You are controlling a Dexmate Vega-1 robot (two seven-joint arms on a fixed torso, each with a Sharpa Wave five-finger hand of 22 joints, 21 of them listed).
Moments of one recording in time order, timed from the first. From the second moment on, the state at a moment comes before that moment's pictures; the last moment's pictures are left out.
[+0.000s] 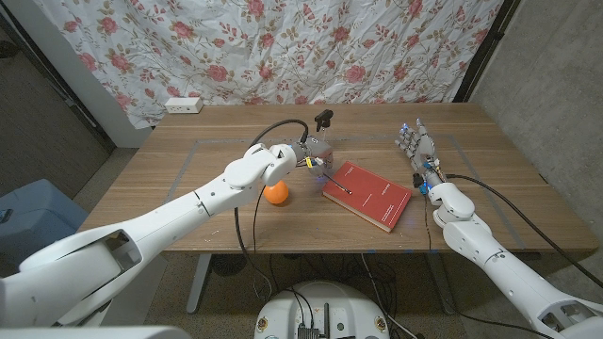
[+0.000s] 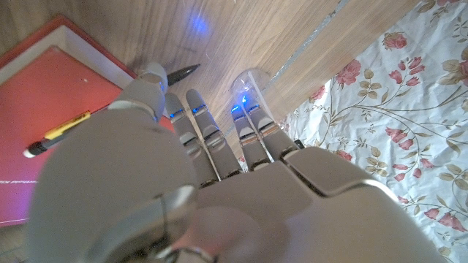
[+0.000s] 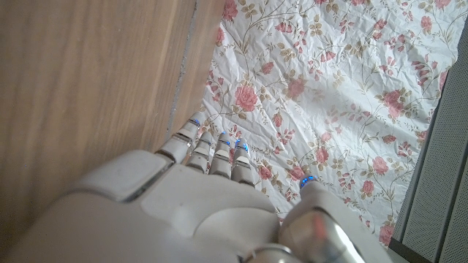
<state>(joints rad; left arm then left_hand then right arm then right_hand) 0.53 0.63 0.91 -1.79 1.03 0.13 -0.37 0.98 -0.03 0.40 -0.17 0.18 0.91 -0.19 0.22 0.17 0.88 -0.22 0.20 0.17 0.45 -0.05 0.18 0.17 0.44 -0.04 0.20 0.17 -0.93 -0.51 -0.33 -1.30 0.63 0.41 -0.01 0.10 0.10 0.25 0.09 0.24 0.19 -0.03 0.19 0.17 0.18 0.01 0.19 0.19 0.05 0.00 0.20 0.27 0.27 0.00 0.18 0.16</state>
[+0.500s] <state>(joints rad) 0.53 0.62 0.91 -1.78 1.03 0.14 -0.35 1.01 -0.02 0.39 -0.17 0.18 0.98 -0.16 0.22 0.17 0.98 -0.22 0.20 0.17 0.48 -0.05 0.18 0.17 0.47 -0.05 0.21 0.17 -0.94 -0.51 -0.33 -1.30 0.63 0.41 -0.02 0.10 0.10 0.25 0.09 0.24 0.19 -0.04 0.19 0.17 0.18 0.01 0.19 0.19 0.05 0.00 0.20 0.26 0.27 0.00 0.18 0.16</state>
